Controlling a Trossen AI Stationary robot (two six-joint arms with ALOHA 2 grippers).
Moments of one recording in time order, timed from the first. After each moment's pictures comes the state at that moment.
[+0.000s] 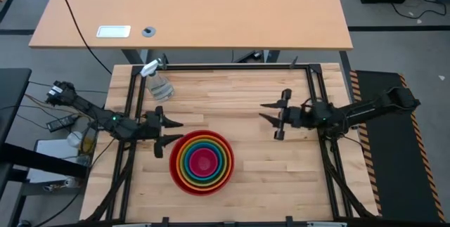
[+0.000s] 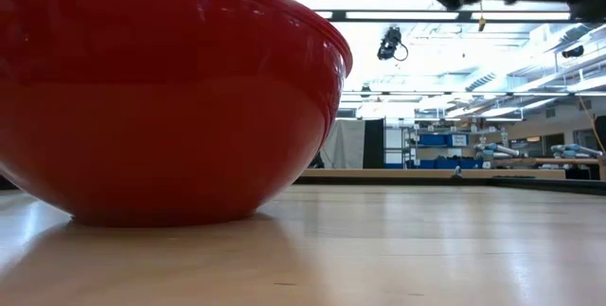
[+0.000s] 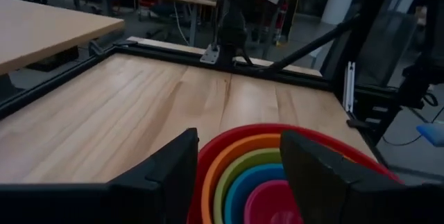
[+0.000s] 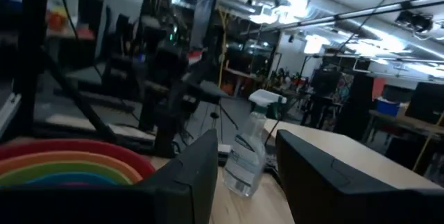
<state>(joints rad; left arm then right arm) -0.48 0.61 0.37 0.09 -0.58 -0.26 0.13 0.96 0.36 0.80 0.30 -0.32</state>
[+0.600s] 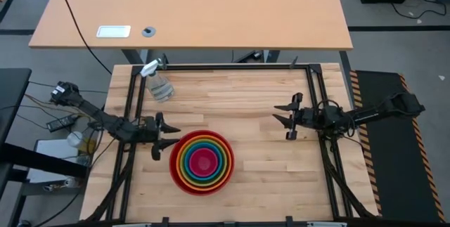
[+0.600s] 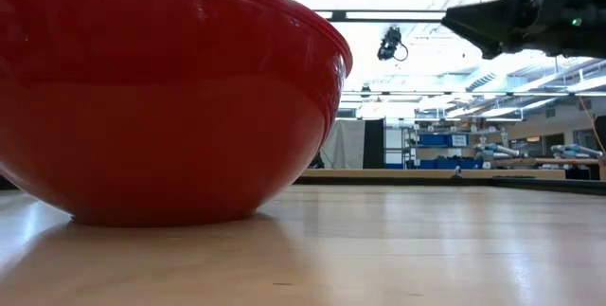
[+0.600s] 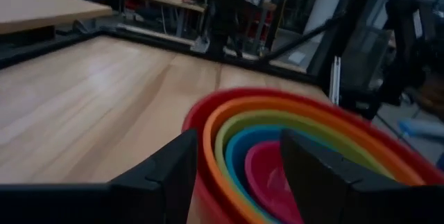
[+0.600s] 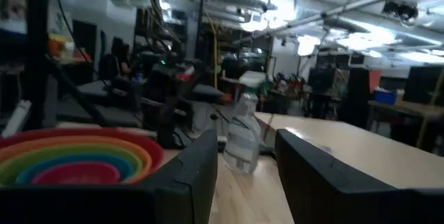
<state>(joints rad) -0.52 0.46 0.04 0.35 -0.57 -0.30 0.08 0.74 0.01 0.98 0.28 -0.22</state>
